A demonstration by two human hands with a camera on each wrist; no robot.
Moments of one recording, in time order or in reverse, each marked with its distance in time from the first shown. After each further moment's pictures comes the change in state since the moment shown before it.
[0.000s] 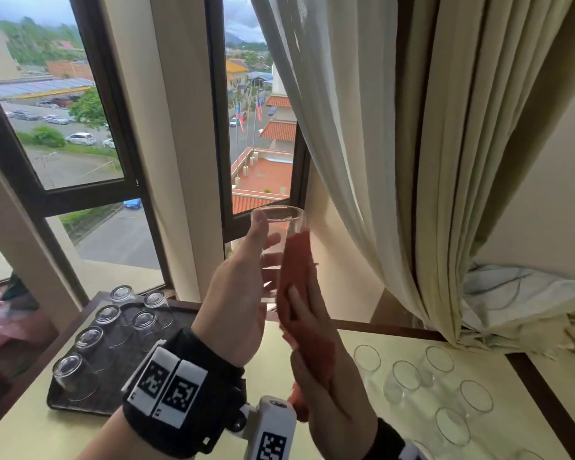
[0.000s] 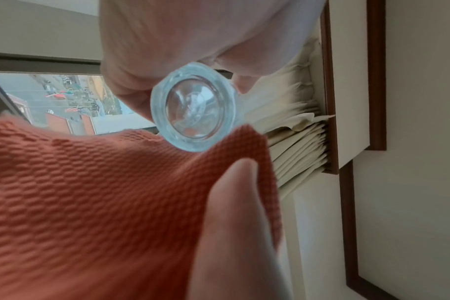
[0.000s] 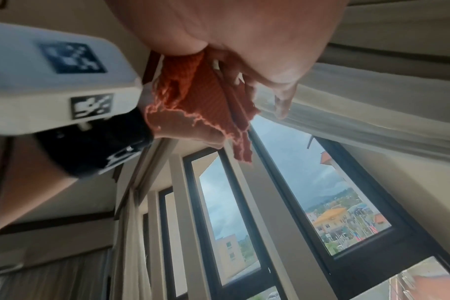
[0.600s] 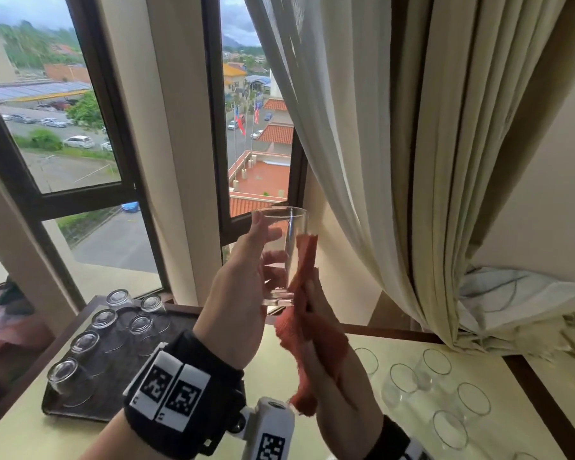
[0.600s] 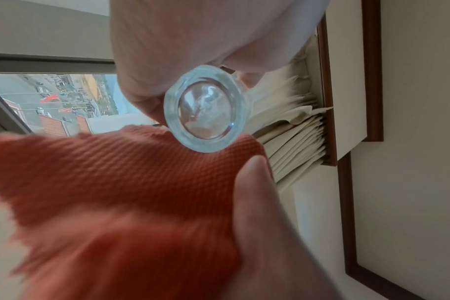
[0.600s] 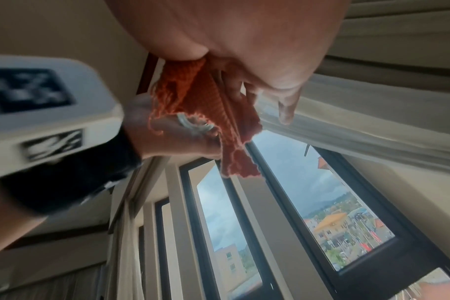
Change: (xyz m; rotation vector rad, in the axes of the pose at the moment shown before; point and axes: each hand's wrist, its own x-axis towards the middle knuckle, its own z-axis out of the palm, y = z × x) left_hand 0.001 0.001 0.005 -0.022 -0.017 0.054; right_hand 0.003 0.003 -0.009 0.066 0.065 0.076
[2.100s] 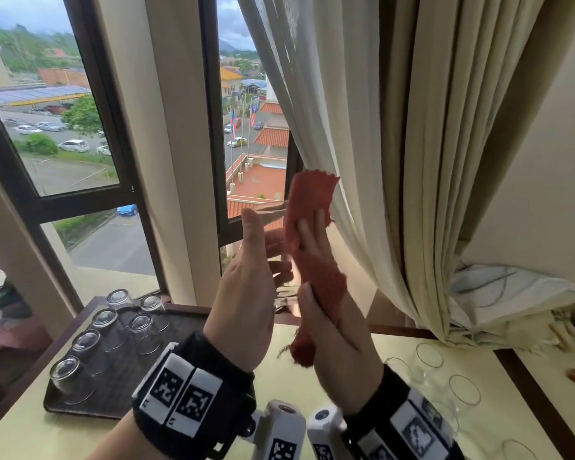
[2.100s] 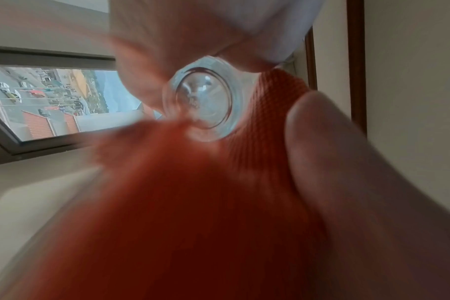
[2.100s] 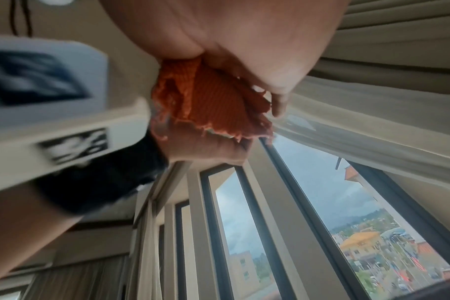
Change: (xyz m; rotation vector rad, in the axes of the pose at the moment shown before) left_hand -0.022 0.001 0.021 0.093 0.099 0.131; right_hand 0.029 -0.051 -0.002 0.127 -0.001 0.019
